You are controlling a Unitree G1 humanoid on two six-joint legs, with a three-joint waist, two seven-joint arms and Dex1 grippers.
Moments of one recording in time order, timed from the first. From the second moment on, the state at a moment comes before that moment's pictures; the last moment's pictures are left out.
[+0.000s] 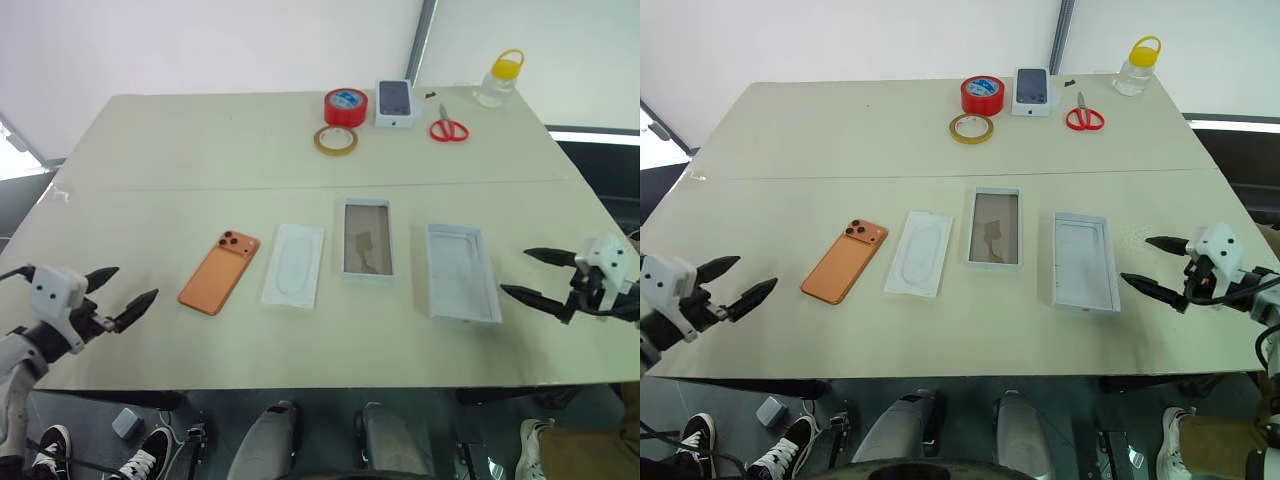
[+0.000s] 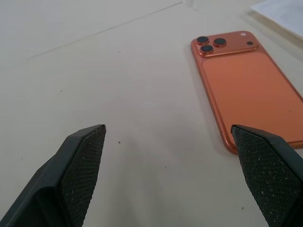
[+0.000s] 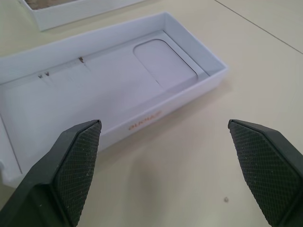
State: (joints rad) left arm 0.17 0.73 0.50 0.02 -0.44 0.13 -0.87; right arm -0.17 -0.94 -0.32 0.48 0.34 -0.06 1.24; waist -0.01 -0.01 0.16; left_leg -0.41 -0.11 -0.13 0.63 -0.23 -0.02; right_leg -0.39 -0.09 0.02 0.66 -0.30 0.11
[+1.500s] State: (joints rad) left arm -0.21 0.46 0.18 -0.30 -0.71 0.98 -0.49; right arm -0.43 -0.81 -0.03 0.00 0.32 0.13 1.16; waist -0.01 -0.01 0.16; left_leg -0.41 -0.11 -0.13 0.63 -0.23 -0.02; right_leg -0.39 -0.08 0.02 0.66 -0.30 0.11
